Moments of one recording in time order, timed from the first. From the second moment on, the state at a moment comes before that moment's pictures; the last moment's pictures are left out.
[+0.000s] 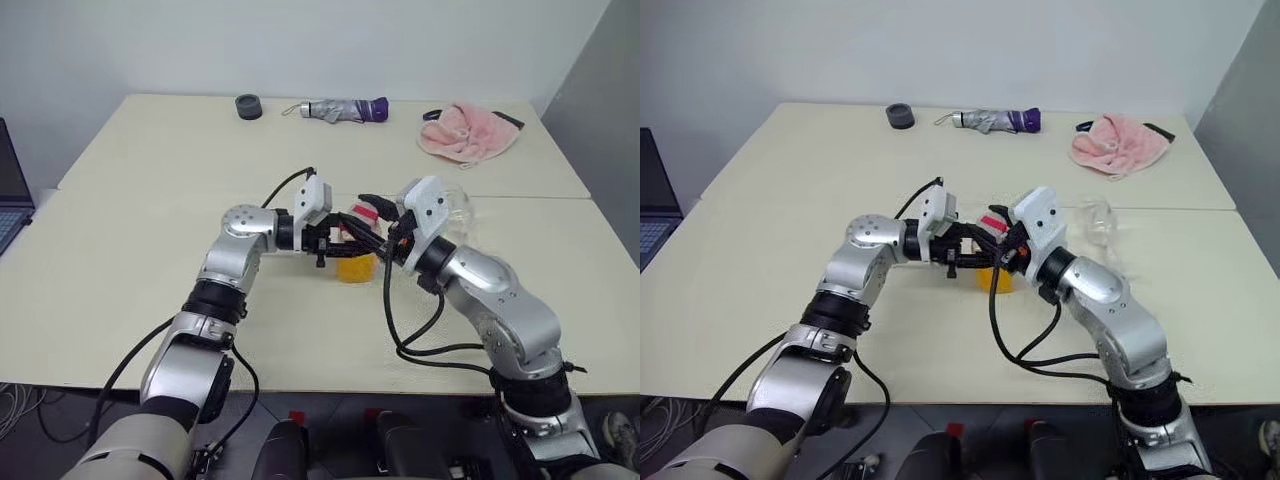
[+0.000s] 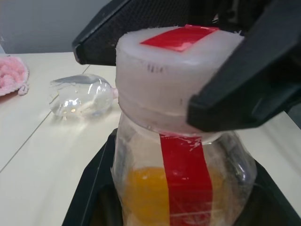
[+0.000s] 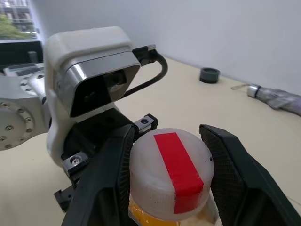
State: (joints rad) left arm -0.85 0.34 -0.14 0.51 -0.26 0.06 -1.34; right arm -0.54 -0.34 0.18 -0.36 0.34 0.54 0.55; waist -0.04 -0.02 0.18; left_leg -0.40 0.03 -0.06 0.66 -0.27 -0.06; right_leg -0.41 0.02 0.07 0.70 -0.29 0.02
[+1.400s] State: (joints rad) left arm -0.87 0.30 -0.13 0.57 -0.23 0.04 -1.28; right arm -0.42 -0.10 0.25 -0.61 0.14 0.82 0.06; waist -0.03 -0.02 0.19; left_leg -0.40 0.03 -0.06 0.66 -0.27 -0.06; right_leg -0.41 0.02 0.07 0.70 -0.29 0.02
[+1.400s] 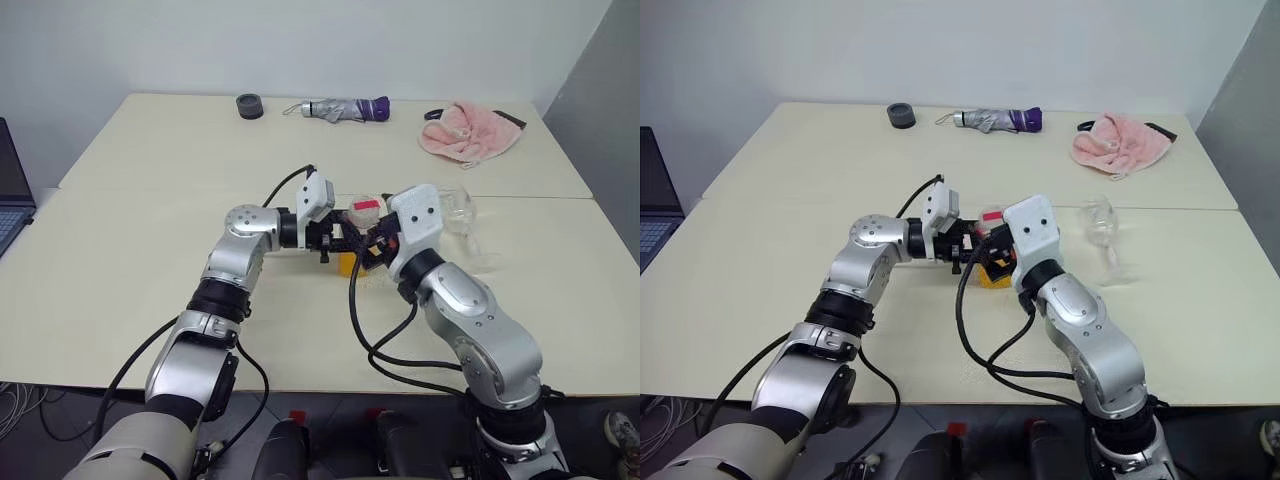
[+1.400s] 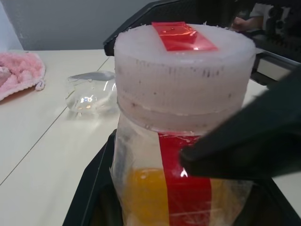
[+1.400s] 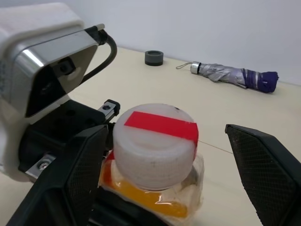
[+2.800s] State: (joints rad) left arm -0.83 0.37 -0.13 0.44 -0.27 0.12 -1.36; right arm -0.48 -0.46 0.06 -0.45 0.47 0.64 0.79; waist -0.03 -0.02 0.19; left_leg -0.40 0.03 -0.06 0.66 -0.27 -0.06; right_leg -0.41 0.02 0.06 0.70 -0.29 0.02
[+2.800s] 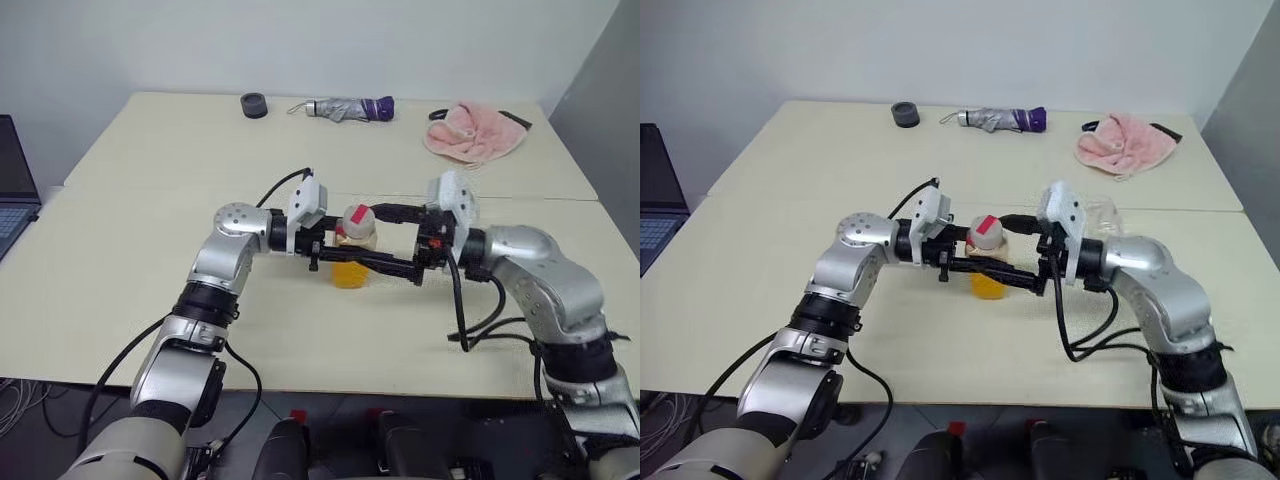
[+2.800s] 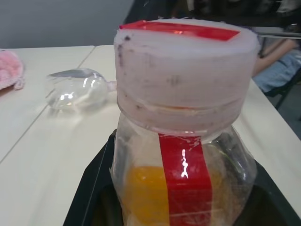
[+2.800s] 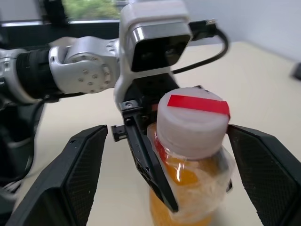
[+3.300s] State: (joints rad) left arm -0.84 0.35 -0.13 0.47 -0.27 0.12 -1.34; right arm -0.48 -0.31 0.14 -0.51 0.30 0.63 0.45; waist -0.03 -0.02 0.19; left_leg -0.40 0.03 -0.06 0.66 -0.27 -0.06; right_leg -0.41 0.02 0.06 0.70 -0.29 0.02
